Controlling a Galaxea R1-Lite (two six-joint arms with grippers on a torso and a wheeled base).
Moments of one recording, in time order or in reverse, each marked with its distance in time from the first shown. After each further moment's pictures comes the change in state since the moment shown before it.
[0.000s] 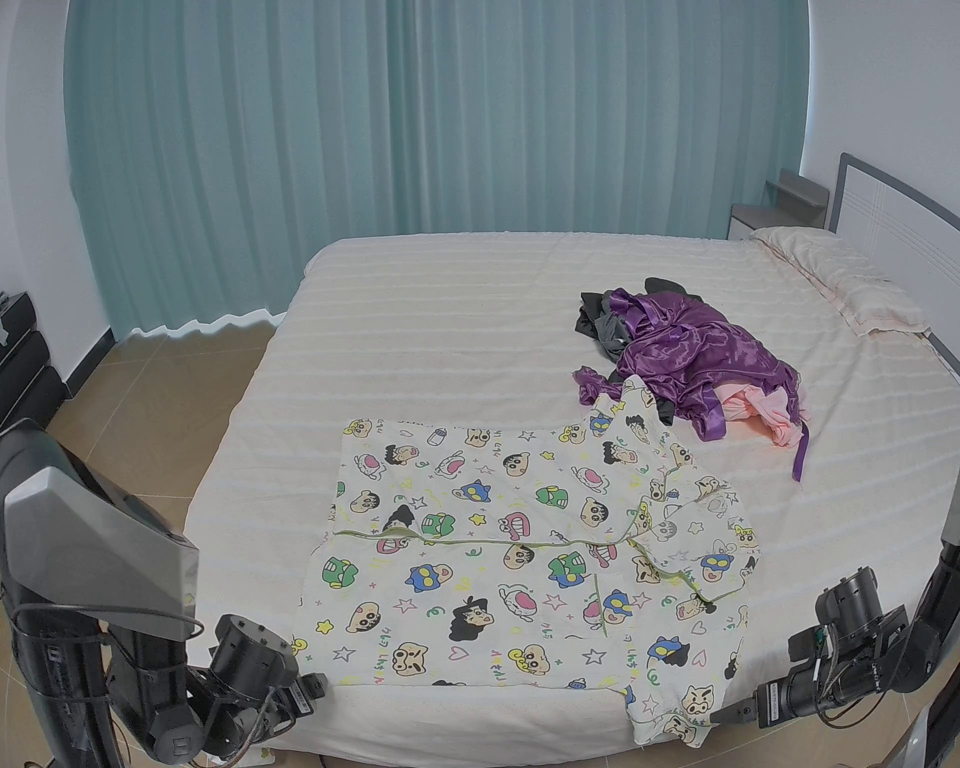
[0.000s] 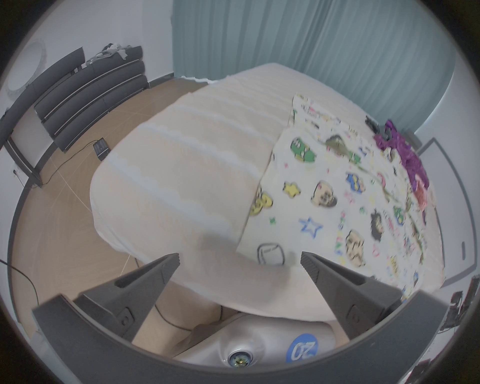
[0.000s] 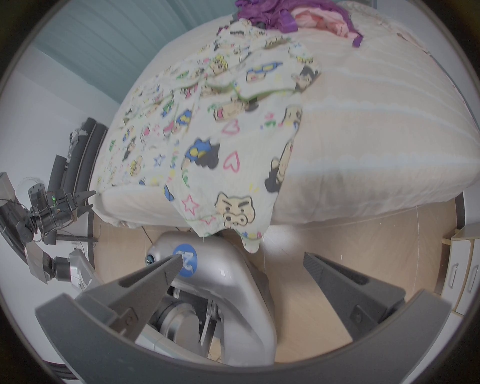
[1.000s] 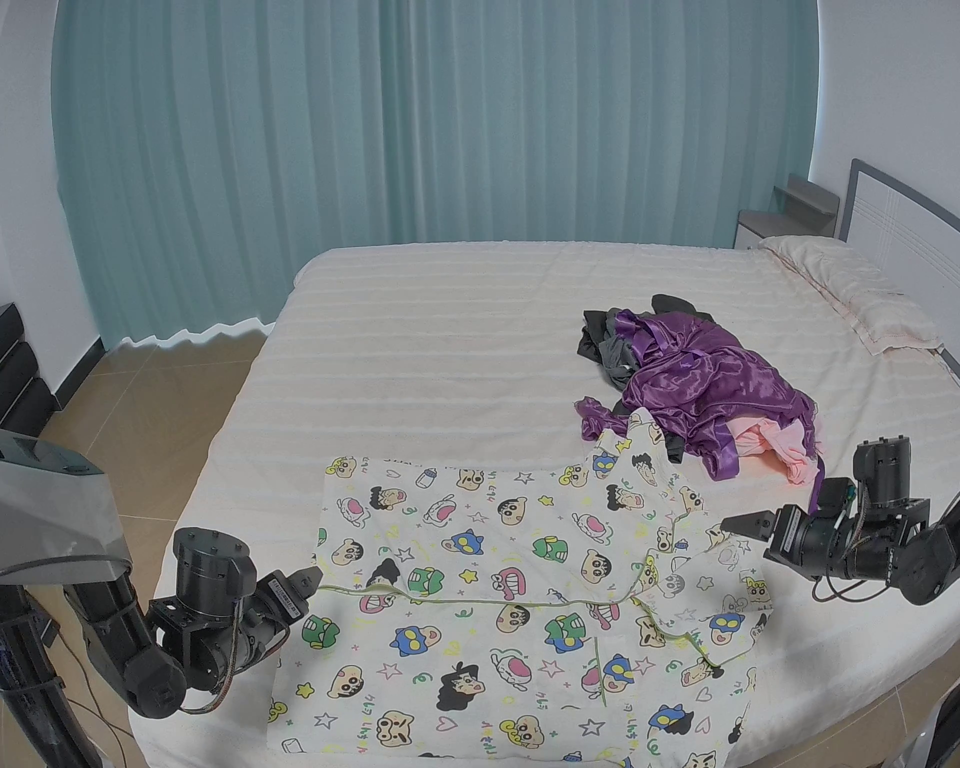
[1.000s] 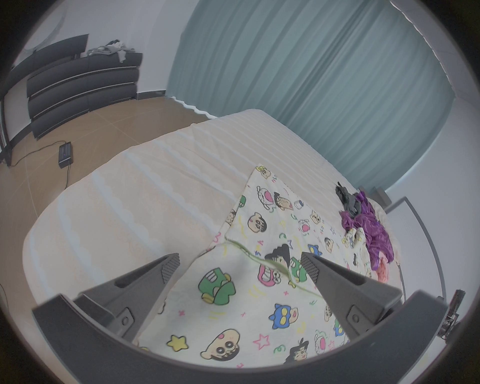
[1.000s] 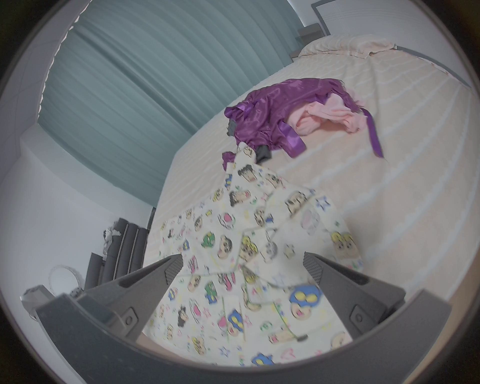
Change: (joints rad) left arm 0.111 -0.143 -0.180 -0.010 -0.074 -0.003; right arm -0.116 -0.085 -0.413 -0.006 0.083 0.339
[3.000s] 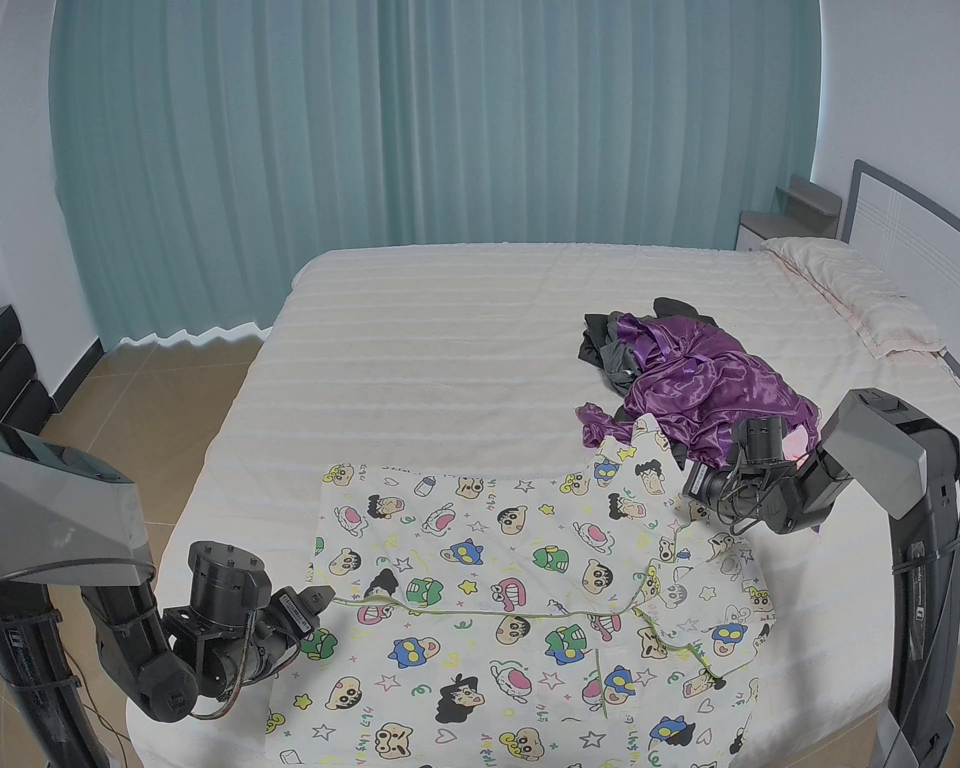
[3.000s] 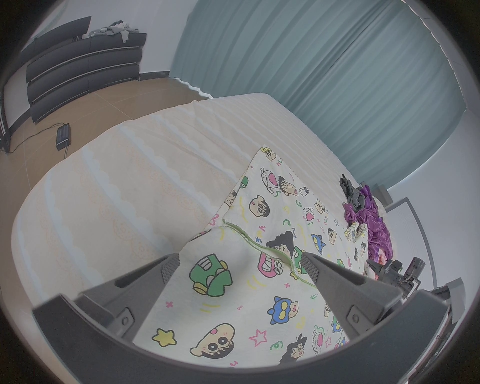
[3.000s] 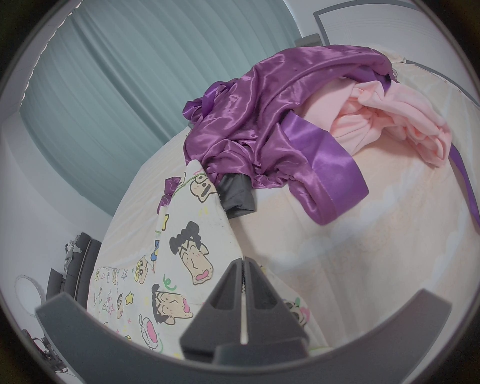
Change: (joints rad) left arm -0.008 0.064 0.002 -0.001 -0.056 -0.065; right arm -0.026 0.727 -0.807 0.076 -0.175 -0.063
